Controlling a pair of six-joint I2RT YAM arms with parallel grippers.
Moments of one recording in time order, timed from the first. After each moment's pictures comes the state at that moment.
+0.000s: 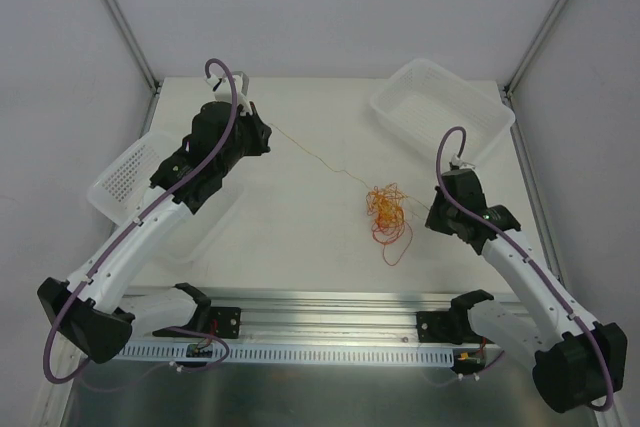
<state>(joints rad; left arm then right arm) -0.54 1.15 1.21 -0.41 -0.21 -0.41 0.36 0.94 0.71 -0.70 0.17 0.54</state>
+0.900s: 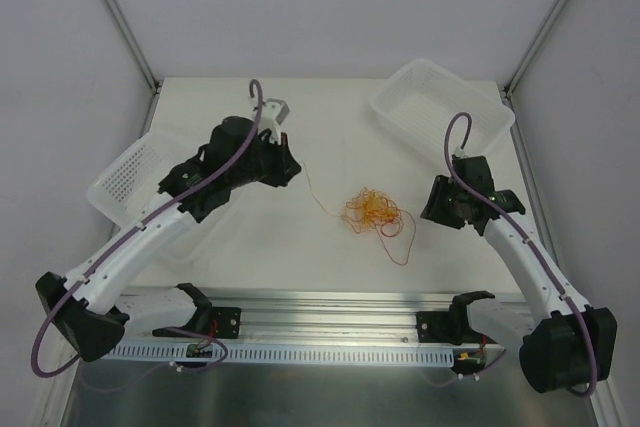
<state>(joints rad) -0.62 1.10 1.24 -0.55 0.05 -0.34 0.20 1.03 0.80 -0.76 -0.02 0.48</state>
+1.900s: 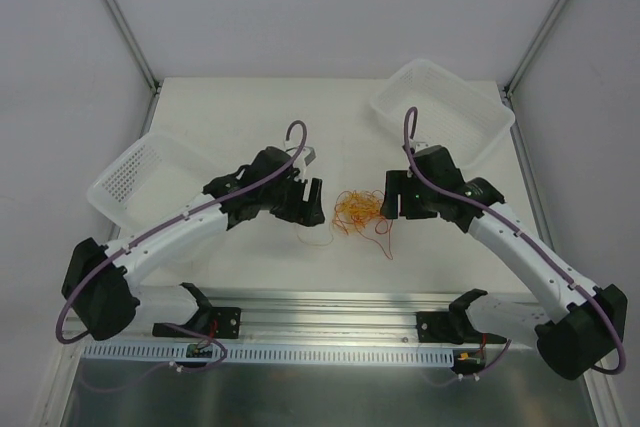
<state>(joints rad) -0.75 1.21 0.93 -0.50 0.16 -0.44 0.56 1.11 0.98 -0.78 -0.02 0.42</state>
